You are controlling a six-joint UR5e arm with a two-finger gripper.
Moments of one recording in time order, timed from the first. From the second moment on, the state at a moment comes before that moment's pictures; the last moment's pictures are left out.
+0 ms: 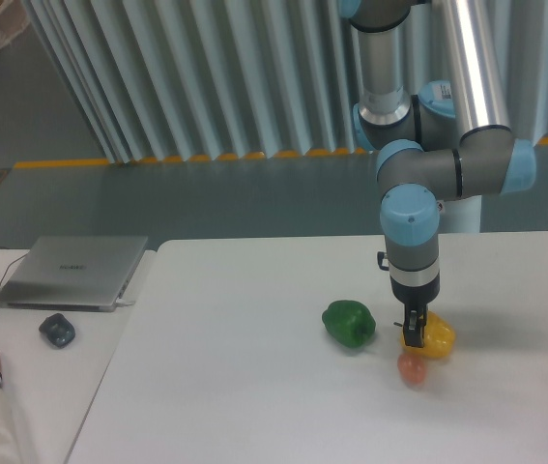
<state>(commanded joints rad) 2.23 -1.90 -1.69 -1.21 1.60 1.79</state>
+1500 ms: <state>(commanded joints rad) 2.58 -1.81 -1.50 -1.33 1.60 2.15</state>
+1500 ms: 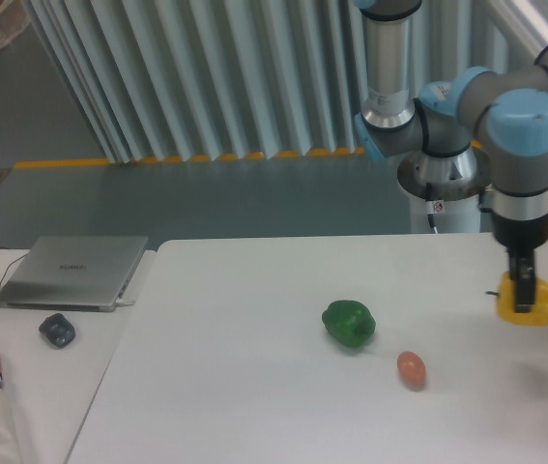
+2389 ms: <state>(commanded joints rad) 2.86 -1.82 -1.54 -1.33 1.60 2.65</state>
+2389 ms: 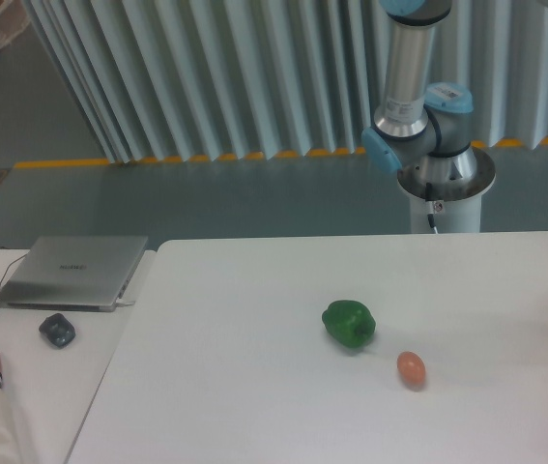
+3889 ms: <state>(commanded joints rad) 2.90 -1.83 -1.54 -1.31 1.47 2.42</state>
